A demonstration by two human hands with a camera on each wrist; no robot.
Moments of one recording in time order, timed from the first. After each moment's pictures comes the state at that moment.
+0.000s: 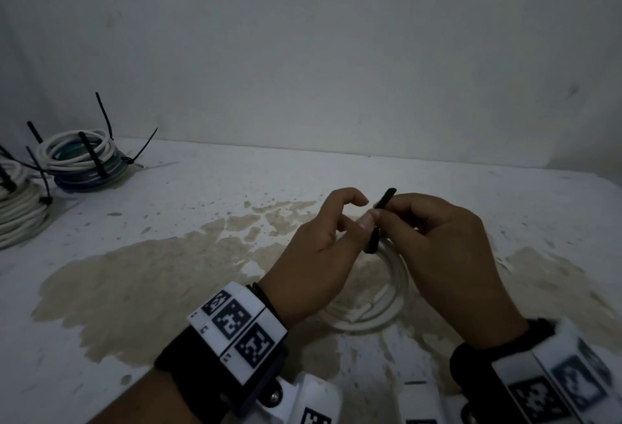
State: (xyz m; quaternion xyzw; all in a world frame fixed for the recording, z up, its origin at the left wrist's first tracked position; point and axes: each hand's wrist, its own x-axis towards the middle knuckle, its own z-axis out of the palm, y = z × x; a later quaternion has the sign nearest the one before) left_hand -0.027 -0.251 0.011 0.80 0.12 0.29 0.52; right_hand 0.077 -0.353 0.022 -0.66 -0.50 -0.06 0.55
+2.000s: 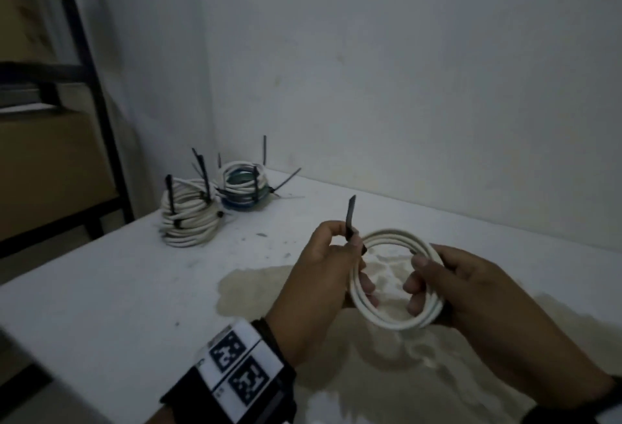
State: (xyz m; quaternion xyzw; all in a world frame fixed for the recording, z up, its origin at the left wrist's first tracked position) left_hand -0.146 -0.194 0.041 0.56 0.28 0.42 0.66; right_hand 0.001 -0.277 0.052 -0.61 -0.44 0.34 0.56
